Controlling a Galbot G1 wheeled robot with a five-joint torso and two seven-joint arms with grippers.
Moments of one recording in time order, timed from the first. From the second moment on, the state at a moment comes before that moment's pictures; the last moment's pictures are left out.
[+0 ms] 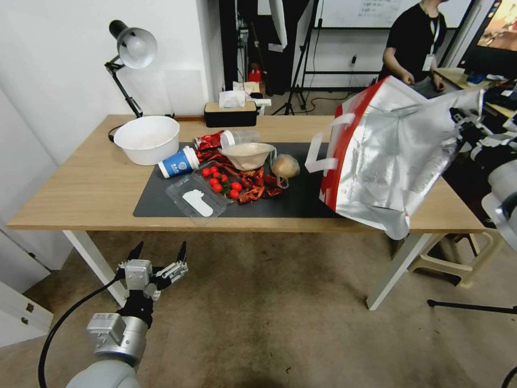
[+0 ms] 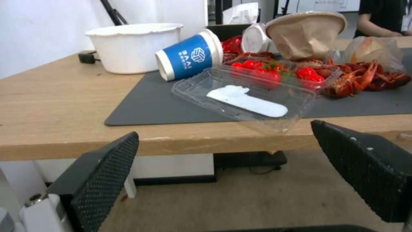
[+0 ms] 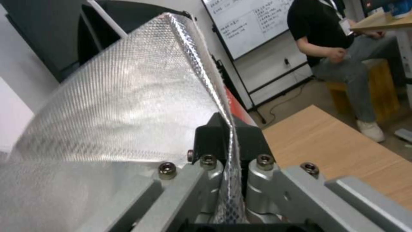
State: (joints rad) left arm 1.79 -1.26 -0.55 -2.25 -0.30 0.02 -0.15; right arm -1.08 0.60 0.72 2.05 1.54 -0.14 0.45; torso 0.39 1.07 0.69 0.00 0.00
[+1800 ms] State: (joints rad) left arm 1.79 -1.26 -0.54 -2.27 -0.30 -0.01 -0.11; right arm -0.95 0.52 0.65 1.93 1.58 -0.20 0.49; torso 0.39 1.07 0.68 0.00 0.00
